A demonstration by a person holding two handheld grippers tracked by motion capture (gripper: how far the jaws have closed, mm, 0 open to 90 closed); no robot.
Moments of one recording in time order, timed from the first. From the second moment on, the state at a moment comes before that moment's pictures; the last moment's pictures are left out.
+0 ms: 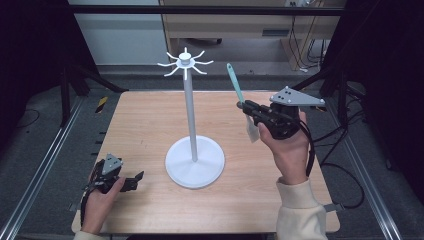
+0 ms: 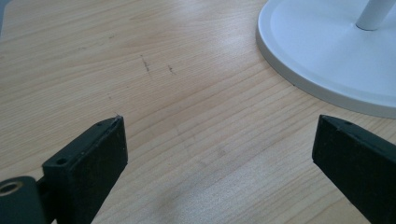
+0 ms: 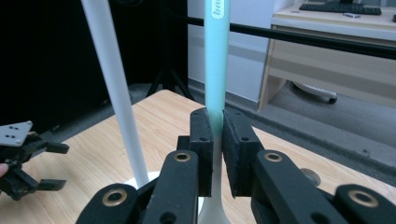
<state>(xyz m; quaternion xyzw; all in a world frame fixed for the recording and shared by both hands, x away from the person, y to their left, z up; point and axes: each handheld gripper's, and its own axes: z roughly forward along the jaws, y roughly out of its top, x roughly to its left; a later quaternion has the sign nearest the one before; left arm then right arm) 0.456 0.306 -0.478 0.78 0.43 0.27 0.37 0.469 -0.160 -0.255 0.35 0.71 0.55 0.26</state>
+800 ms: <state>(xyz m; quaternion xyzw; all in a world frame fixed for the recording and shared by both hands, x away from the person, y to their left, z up) 0.455 0.307 -0.477 0.78 0.43 0.27 0.38 0.436 -0.151 -0.240 0.30 0.71 0.58 0.27</state>
